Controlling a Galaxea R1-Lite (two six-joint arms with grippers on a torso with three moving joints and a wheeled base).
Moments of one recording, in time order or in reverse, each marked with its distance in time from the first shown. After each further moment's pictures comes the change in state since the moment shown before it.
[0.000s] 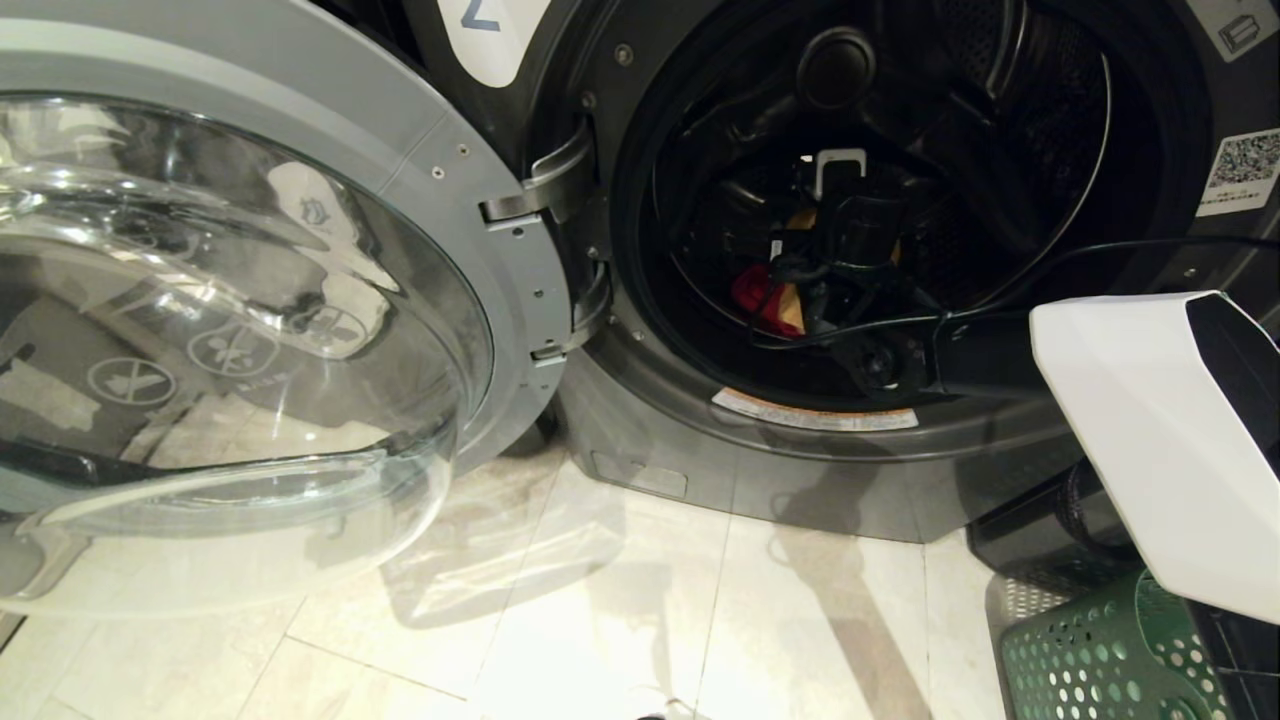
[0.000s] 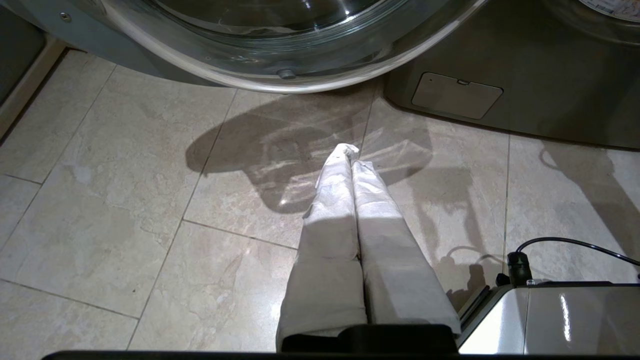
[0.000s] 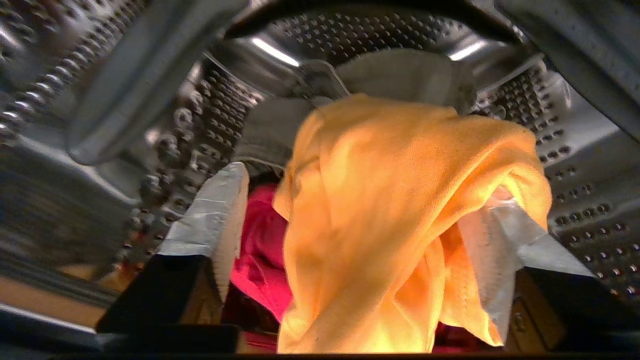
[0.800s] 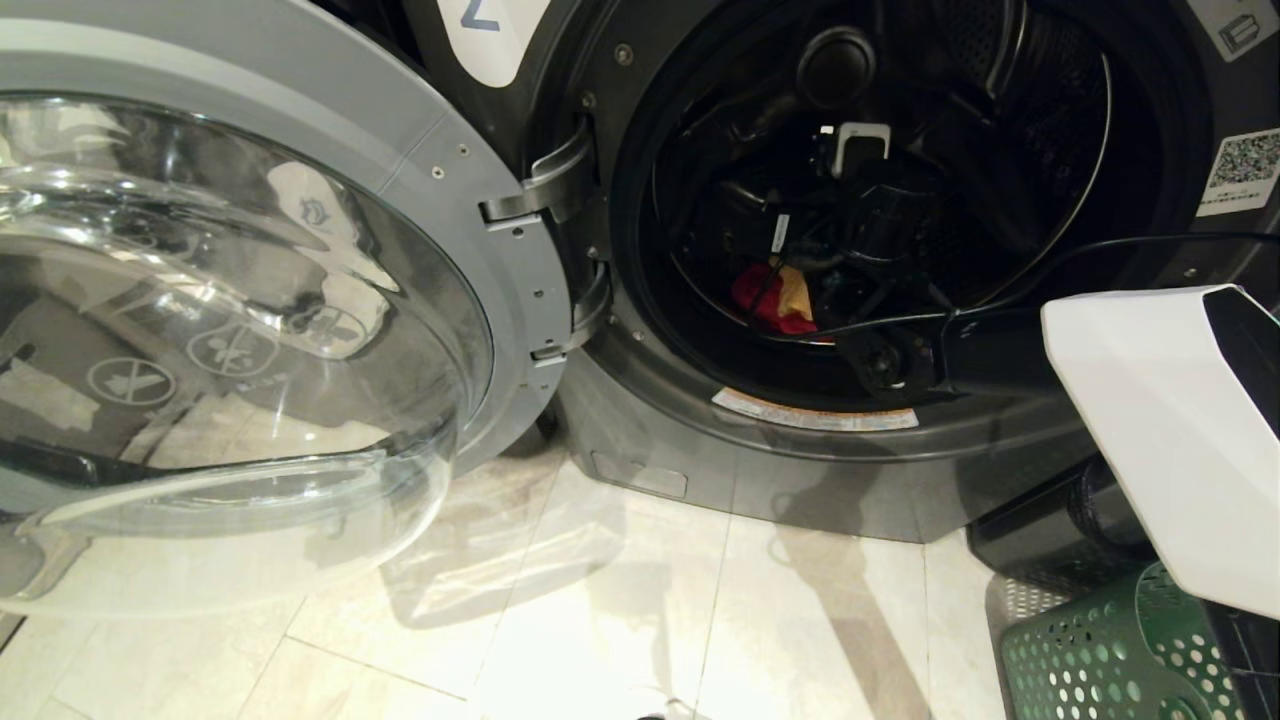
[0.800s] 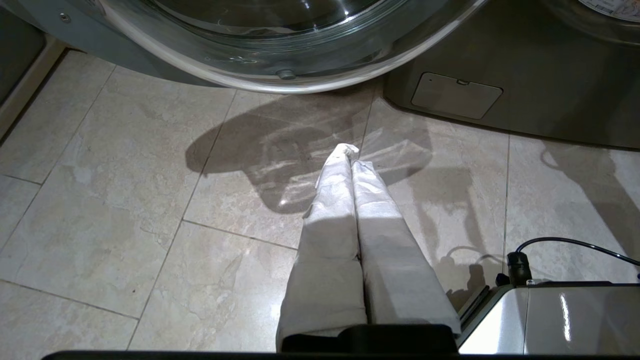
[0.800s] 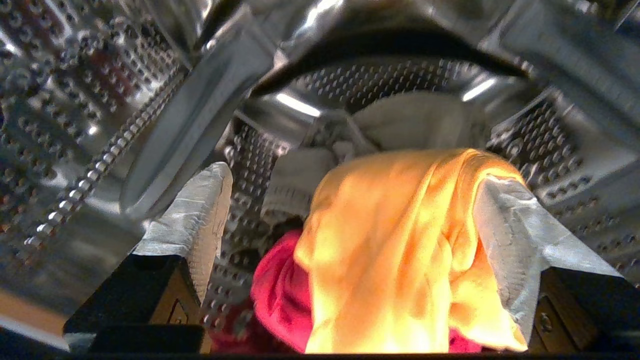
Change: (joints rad) left arm 0.000 0.000 0.000 0.000 0.000 0.000; right arm 0.003 -0.025 0.038 -0.136 0.051 0.034
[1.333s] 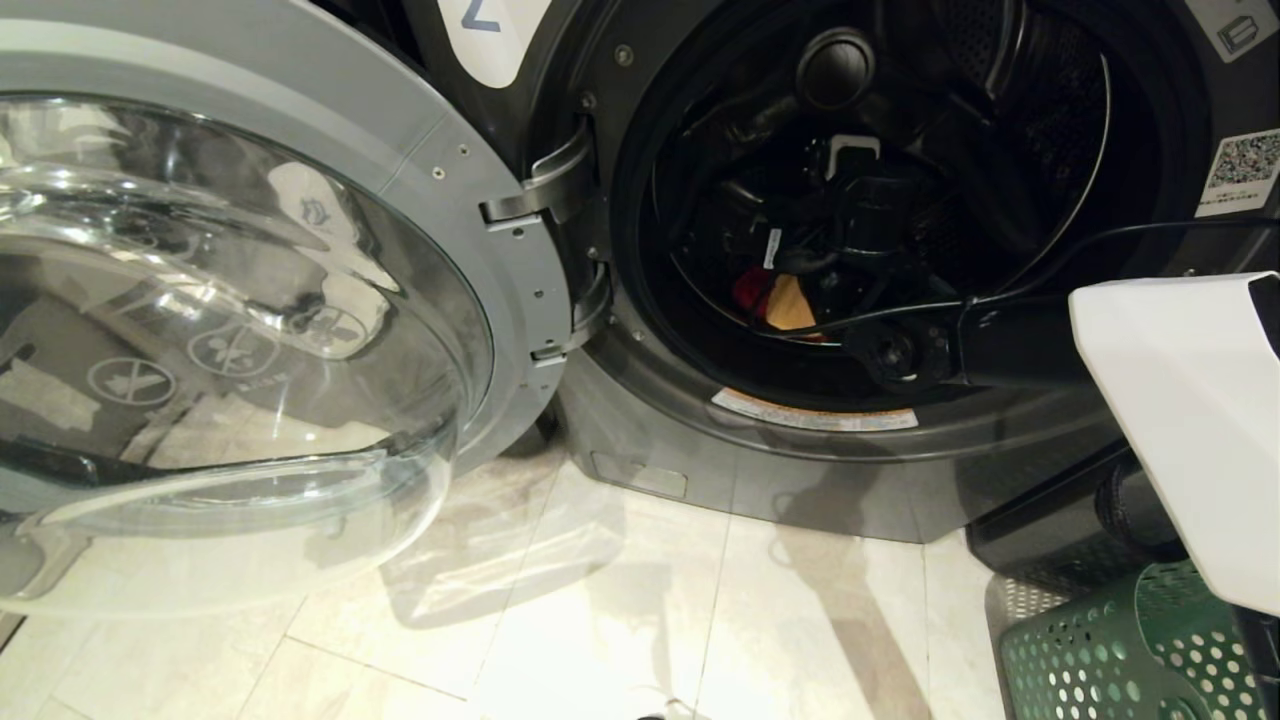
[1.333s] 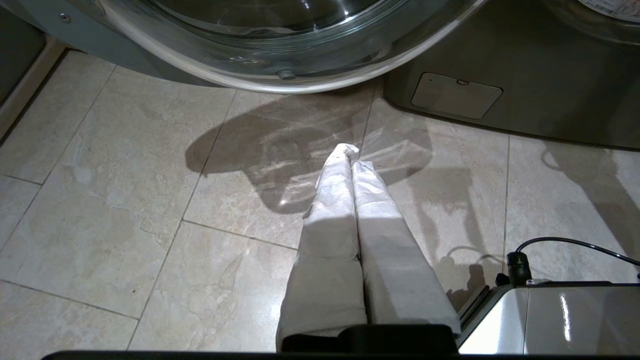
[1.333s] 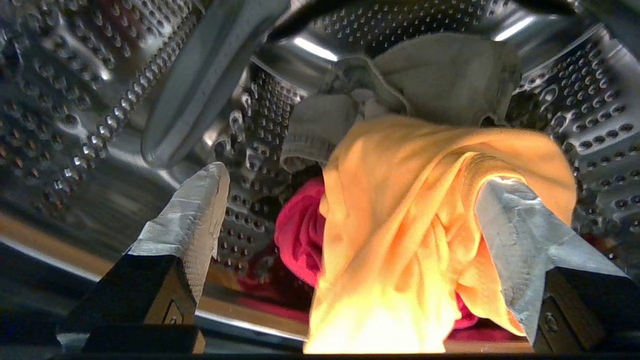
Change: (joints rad) left arm 0.000 0.000 0.000 0.000 0.000 0.000; right arm 0.013 -0.041 0.013 0.198 0.022 0.116
